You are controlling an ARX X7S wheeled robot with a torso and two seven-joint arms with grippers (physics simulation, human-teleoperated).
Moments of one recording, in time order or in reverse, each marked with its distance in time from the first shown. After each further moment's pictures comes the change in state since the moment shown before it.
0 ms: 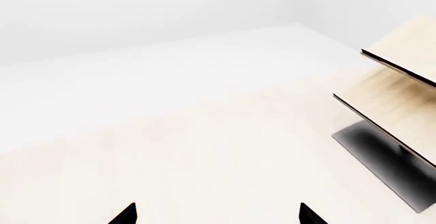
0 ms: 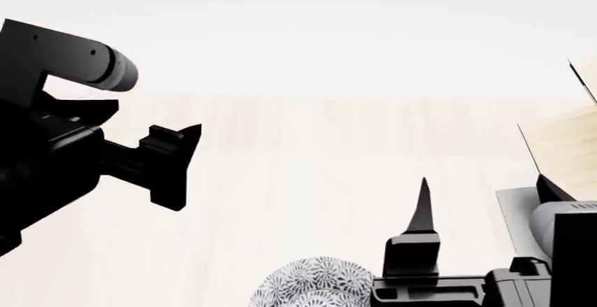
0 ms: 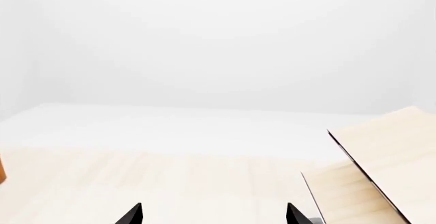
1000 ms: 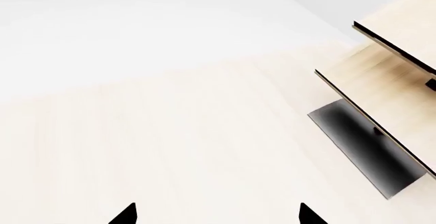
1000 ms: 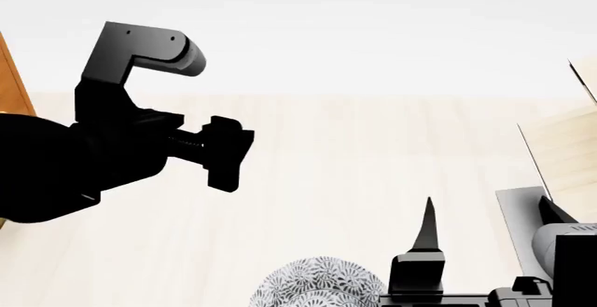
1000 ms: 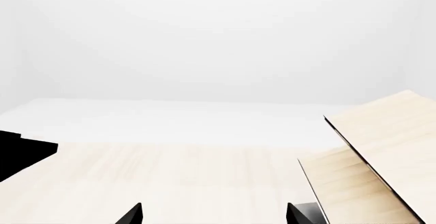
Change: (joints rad) left arm -0.124 0.130 0.212 -0.454 0.246 0.152 0.369; right arm -0.099 0.000 0.020 -0.013 -0.064 -0.033 -0.046
